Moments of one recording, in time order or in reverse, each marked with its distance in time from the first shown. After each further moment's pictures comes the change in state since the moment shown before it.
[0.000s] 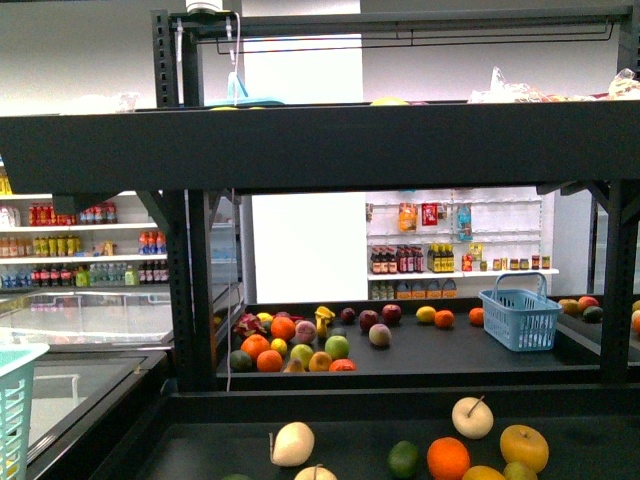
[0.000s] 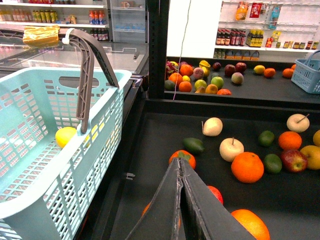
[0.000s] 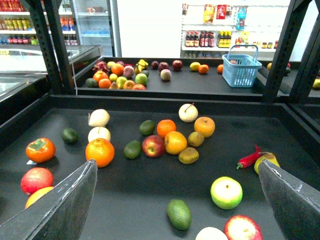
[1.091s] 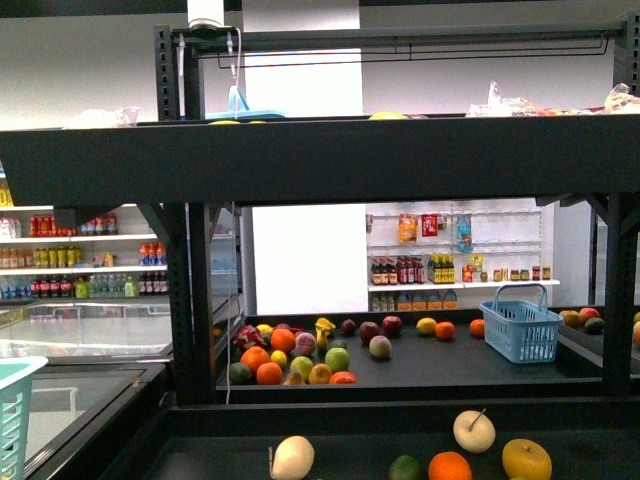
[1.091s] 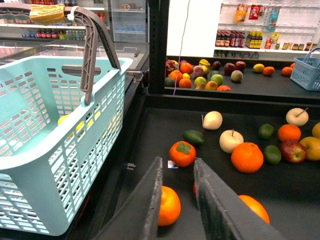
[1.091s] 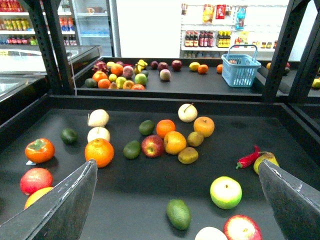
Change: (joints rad) left arm 0.000 -0.388 -0.125 -0.252 0.000 0.001; right arm 0.000 -0.001 0.000 0.000 0.000 0.000
